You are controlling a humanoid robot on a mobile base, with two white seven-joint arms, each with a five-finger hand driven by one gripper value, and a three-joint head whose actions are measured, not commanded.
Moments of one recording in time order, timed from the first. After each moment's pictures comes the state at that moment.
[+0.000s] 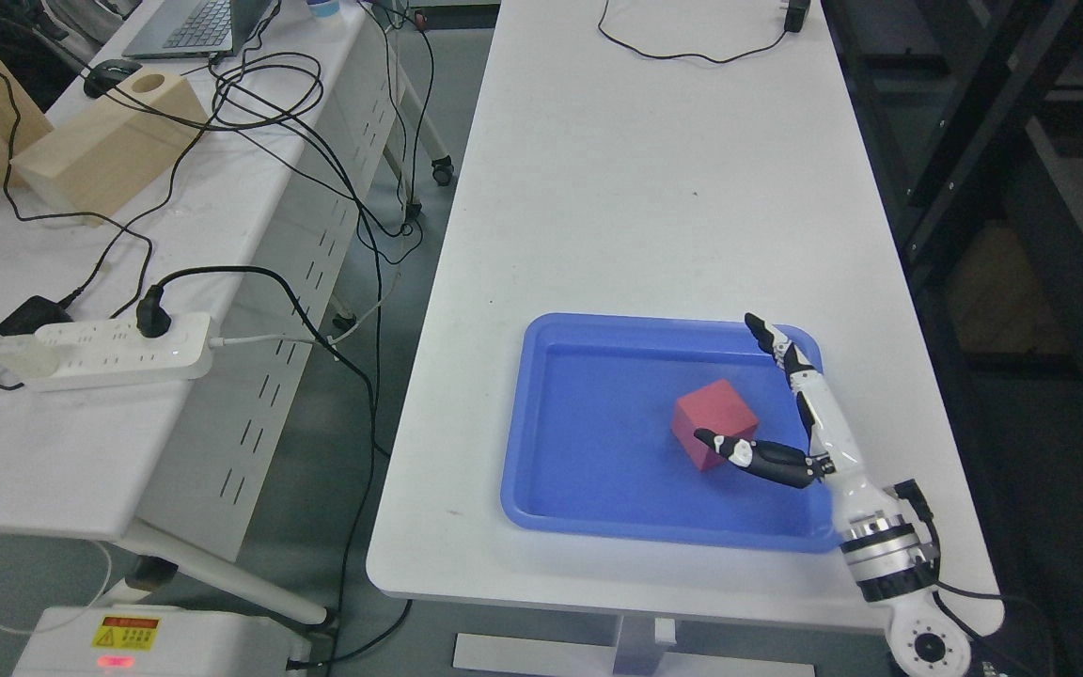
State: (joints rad) left arm 0.00 0.00 -0.13 0.00 0.13 -0.12 -0.17; right arm 0.15 0.00 -0.01 -1.60 0.25 -0.46 0.23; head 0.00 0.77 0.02
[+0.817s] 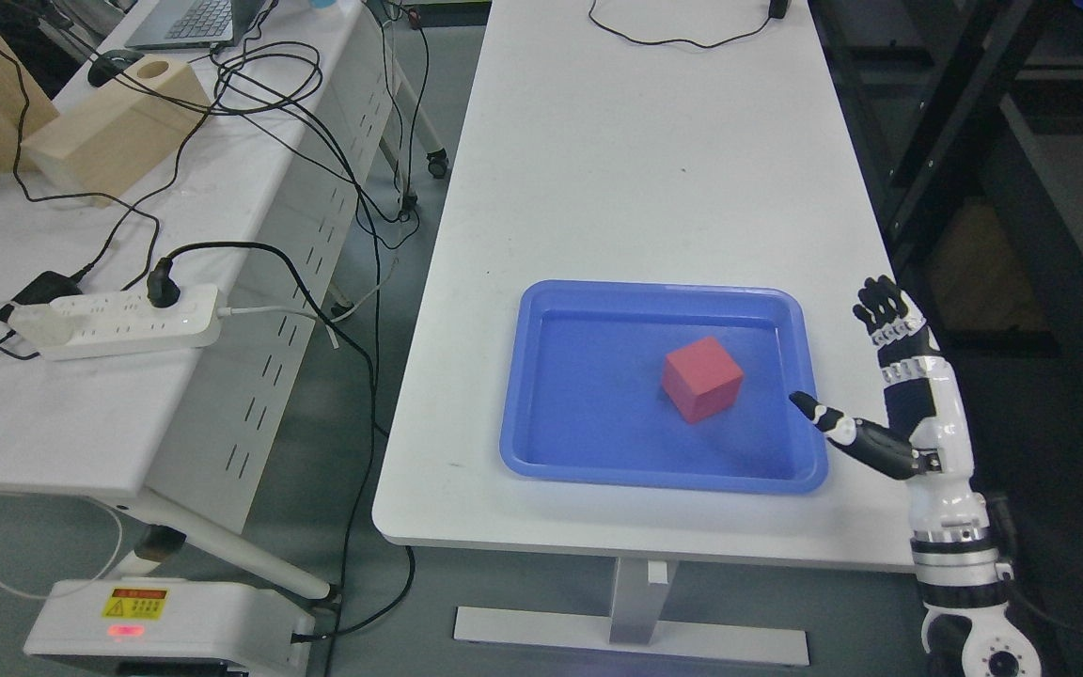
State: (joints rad) left arm 0.00 0.00 -0.13 0.00 0.13 -0.12 -0.17; right arm 0.15 0.00 -0.12 -1.61 -0.13 -0.55 0.27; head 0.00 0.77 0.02
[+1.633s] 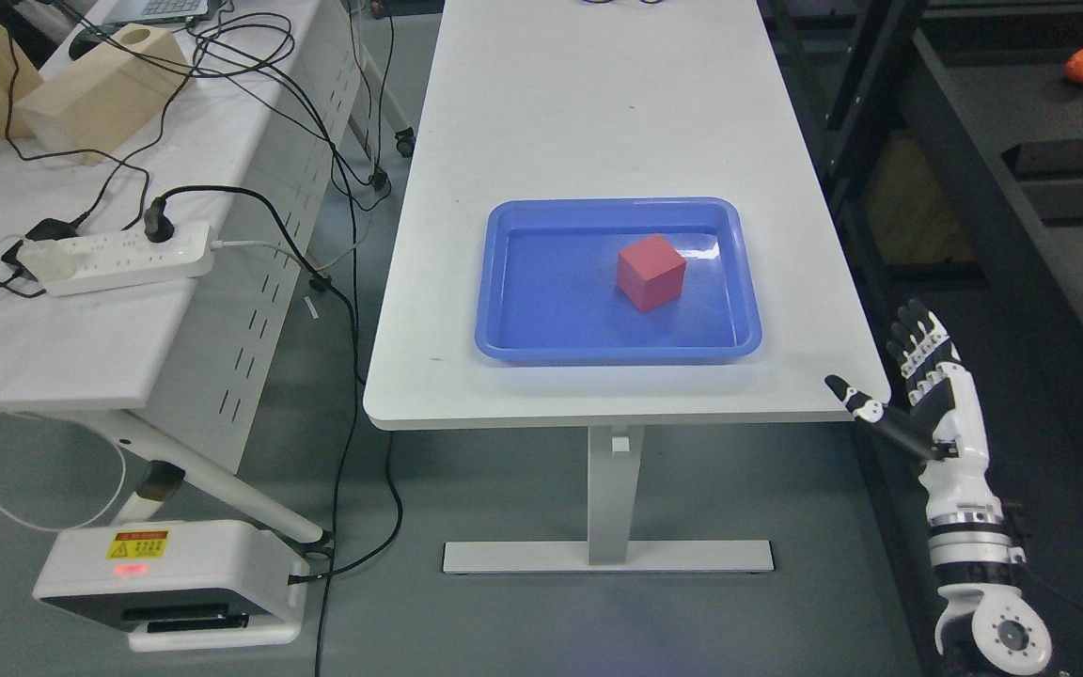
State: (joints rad) left arm 0.00 0.00 -0.13 0.00 0.13 -0.12 -0.17; right arm 0.13 0.00 -0.16 -1.60 -0.08 -0.21 0.09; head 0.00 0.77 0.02
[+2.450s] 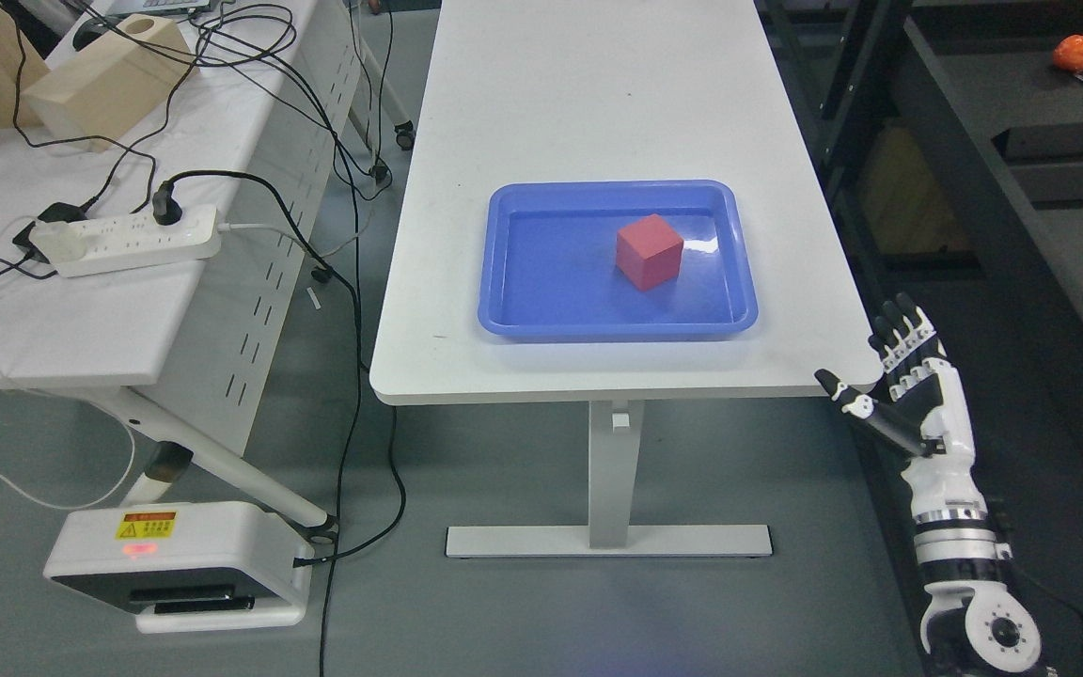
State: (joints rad) left arm 0.00 0.00 -0.13 0.00 0.13 -0.12 -0.17; right arm 0.13 0.00 -0.12 -1.60 -0.19 -0.21 0.20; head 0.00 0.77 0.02
